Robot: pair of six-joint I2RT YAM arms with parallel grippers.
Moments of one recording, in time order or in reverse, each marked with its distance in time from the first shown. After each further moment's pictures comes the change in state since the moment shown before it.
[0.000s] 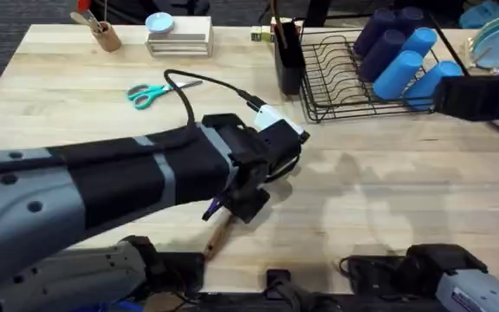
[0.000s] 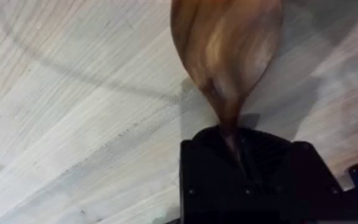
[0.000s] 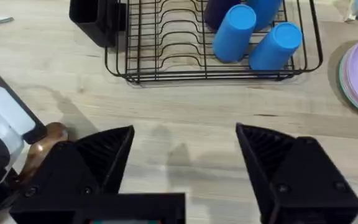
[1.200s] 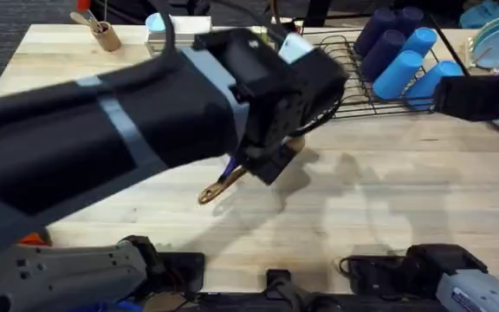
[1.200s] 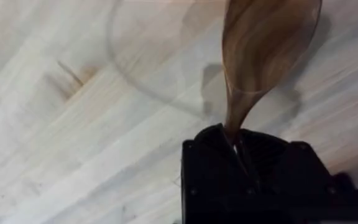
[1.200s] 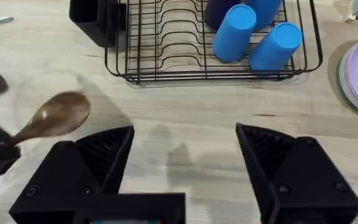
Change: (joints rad) left arm 0.000 0.021 0.392 -0.223 -0.148 0.004; right arm 0.000 0.000 0.000 0.000 0.000 0.000
